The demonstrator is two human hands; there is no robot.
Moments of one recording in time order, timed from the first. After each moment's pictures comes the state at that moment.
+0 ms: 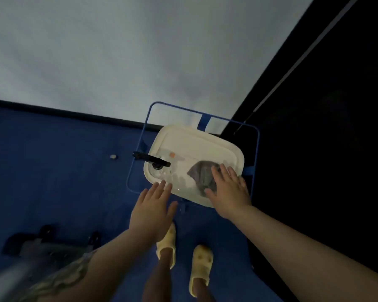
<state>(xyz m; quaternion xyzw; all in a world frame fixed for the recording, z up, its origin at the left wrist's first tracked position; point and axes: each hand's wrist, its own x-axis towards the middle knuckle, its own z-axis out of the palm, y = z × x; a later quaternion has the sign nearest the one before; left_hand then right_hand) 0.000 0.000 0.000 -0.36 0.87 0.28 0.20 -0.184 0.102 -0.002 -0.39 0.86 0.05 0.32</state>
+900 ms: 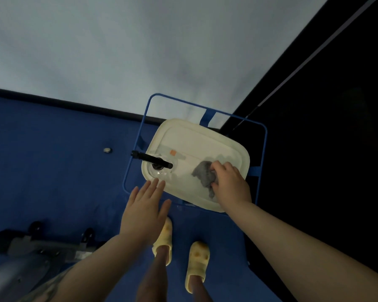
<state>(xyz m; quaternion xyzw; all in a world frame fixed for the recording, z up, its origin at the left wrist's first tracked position) 0.006 -0.021 -0.009 -0.39 0.86 0.30 0.14 -0.191 0.074 -0.010 -0.38 0.88 -0.07 0.26</state>
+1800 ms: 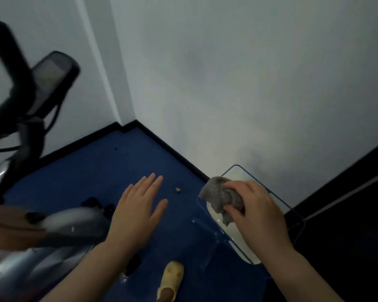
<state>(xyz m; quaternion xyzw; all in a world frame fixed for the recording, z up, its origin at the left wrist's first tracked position) 0.179 0.102 0.223 -0.62 0.76 0.13 -0.15 -0.066 0.135 0.264 -0.69 0.67 -0.24 0.11</state>
